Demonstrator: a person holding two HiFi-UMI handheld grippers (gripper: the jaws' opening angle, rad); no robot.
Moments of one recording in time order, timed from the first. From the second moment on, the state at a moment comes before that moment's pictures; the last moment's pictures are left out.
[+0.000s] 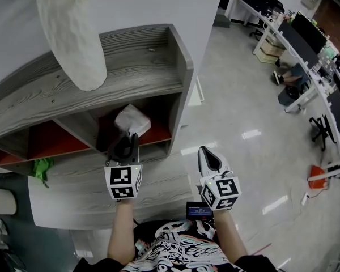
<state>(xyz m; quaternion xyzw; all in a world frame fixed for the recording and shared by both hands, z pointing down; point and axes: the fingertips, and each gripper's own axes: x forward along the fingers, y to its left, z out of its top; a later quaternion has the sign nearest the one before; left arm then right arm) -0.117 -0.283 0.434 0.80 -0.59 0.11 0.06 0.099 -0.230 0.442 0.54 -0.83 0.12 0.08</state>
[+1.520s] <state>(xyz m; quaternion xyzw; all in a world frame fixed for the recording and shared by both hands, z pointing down) -0.116 -0.212 0.400 0.82 -0.57 0.07 0.03 0.073 -0.178 0.441 0.51 -0.85 0.09 0.09</state>
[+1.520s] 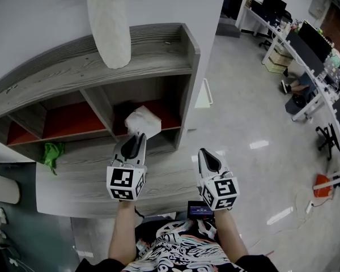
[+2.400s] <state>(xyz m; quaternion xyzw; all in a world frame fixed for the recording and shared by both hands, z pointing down) -0.118 -0.161 0.384 0.83 -0.55 0.04 0.01 0.049 -0.146 0.454 0.49 -0.86 0.10 0.09</state>
